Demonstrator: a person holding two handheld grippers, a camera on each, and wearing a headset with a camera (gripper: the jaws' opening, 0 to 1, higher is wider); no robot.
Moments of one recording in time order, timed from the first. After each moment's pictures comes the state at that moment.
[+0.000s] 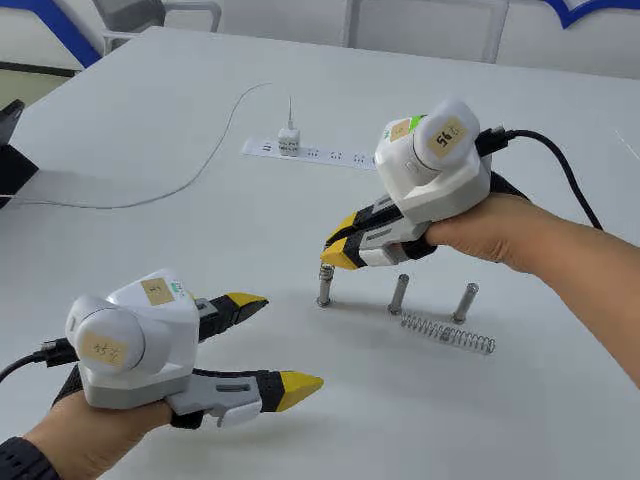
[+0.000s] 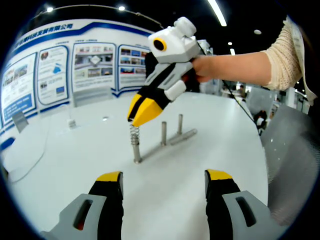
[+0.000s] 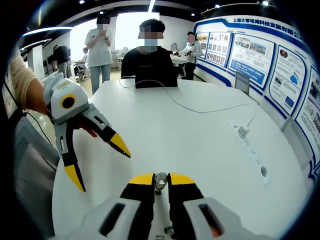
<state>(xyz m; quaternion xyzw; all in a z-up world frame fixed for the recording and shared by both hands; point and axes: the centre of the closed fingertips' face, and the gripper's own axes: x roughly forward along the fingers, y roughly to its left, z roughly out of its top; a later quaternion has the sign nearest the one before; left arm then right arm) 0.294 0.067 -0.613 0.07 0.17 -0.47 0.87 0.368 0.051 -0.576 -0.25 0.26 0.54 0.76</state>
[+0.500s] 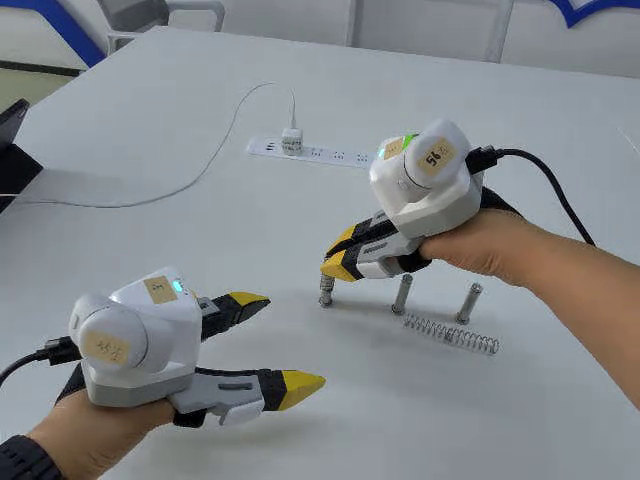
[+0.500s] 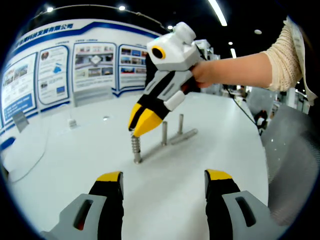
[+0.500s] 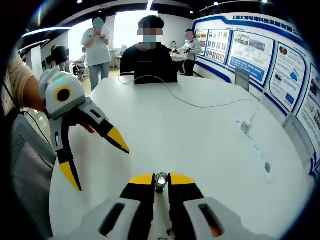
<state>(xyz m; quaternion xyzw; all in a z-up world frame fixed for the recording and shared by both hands) 0.295 0.067 -0.614 0.07 0.17 -0.46 0.87 0.370 0.054 -0.596 -0.25 0.27 0.54 0.76</state>
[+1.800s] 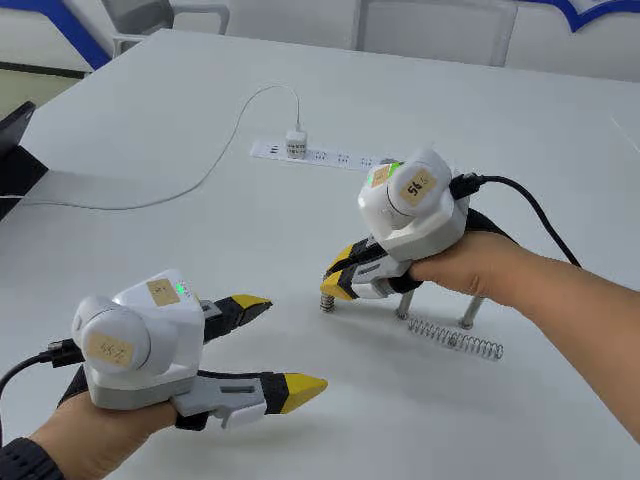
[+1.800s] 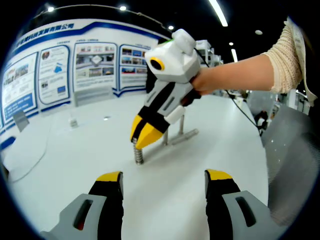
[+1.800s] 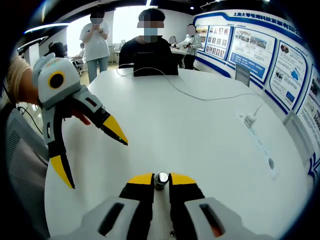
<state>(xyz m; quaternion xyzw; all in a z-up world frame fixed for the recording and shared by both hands) 0.295 0.070 -0.612 0.07 0.17 -0.46 0.87 0.371 0.056 -0.617 -0.26 0.28 0.53 0.76</state>
